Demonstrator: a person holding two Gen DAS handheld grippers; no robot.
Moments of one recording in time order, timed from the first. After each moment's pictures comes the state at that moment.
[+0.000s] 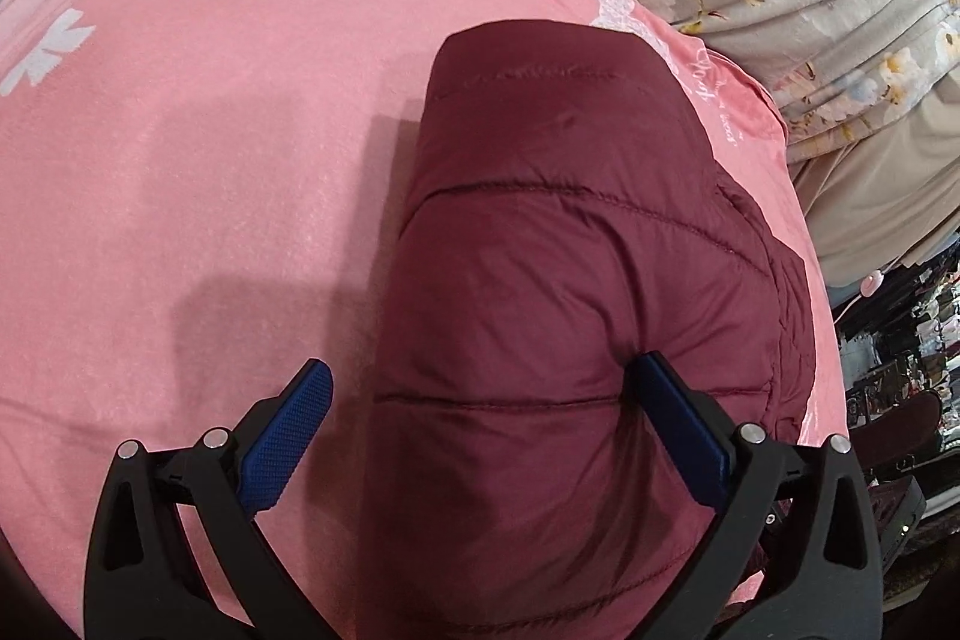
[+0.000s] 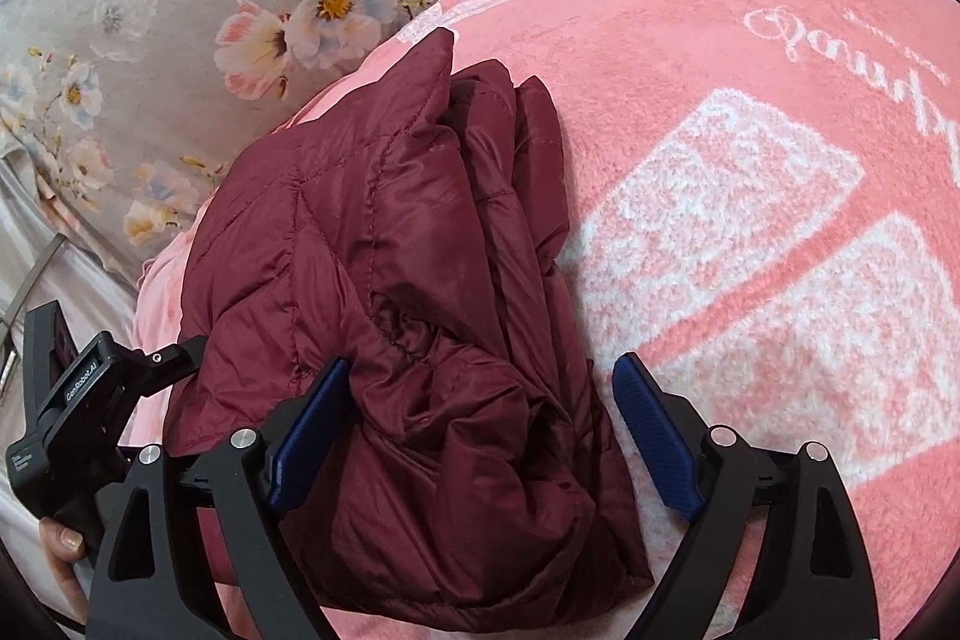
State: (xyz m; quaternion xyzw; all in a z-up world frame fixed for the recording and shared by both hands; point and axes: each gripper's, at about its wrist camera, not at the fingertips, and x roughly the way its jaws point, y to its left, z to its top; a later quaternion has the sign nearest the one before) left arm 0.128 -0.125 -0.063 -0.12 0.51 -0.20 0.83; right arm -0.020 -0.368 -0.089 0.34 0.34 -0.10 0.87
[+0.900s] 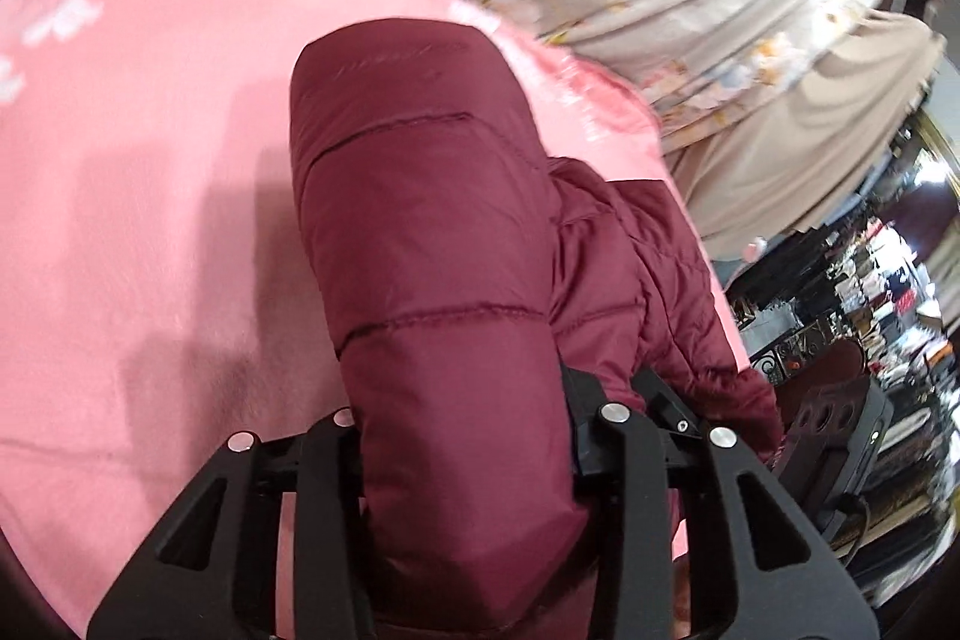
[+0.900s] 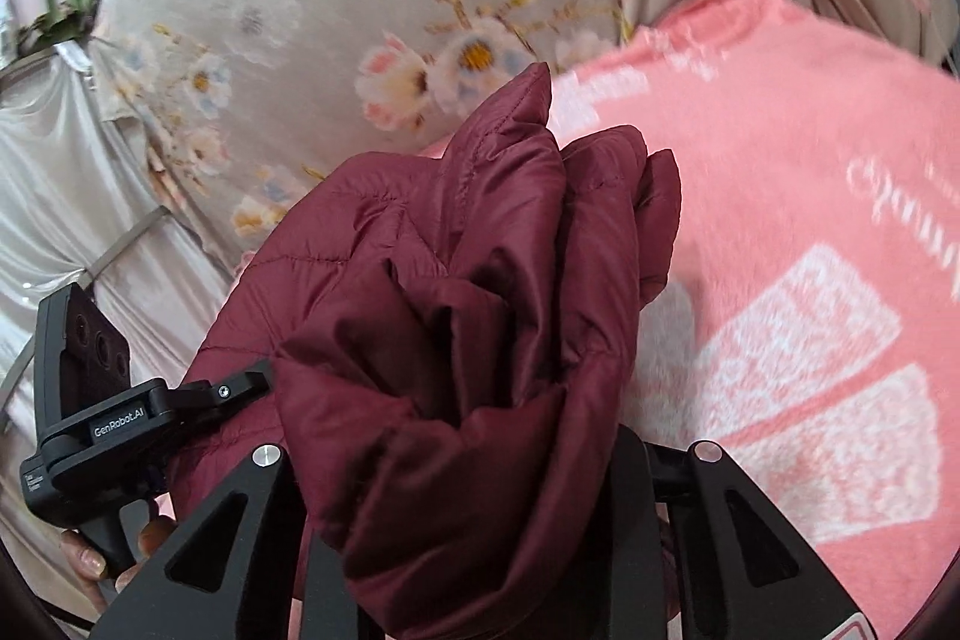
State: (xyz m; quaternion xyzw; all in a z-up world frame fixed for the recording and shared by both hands) left arm 0.074 -0.130 -0.003 -0.14 0.43 -0.33 0.83; right arm -0.047 -0.346 0.003 0.29 0.25 0.01 0.92
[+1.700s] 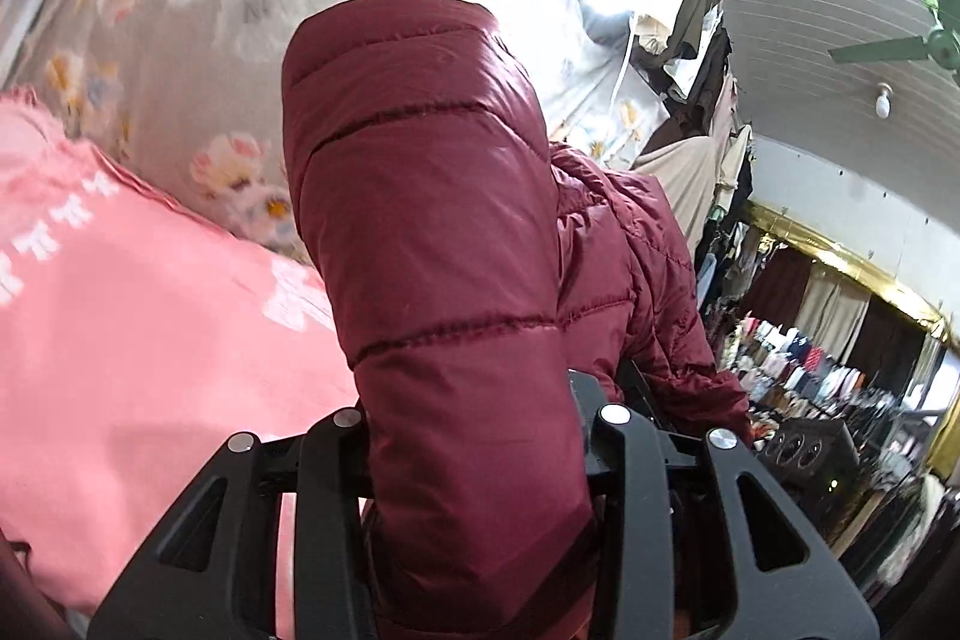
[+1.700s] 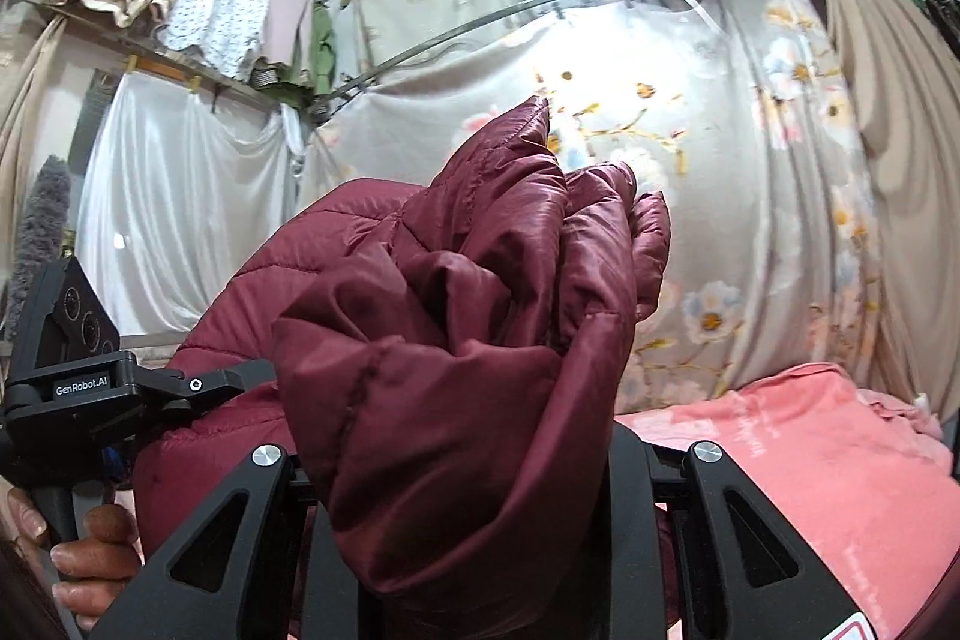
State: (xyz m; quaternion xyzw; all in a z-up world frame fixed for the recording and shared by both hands) left arm -0.129 -0.068 0.213 -0.22 0.15 -0.42 0.86; right arm -0.190 -0.281 0.234 0.10 -0.03 0.07 0.99
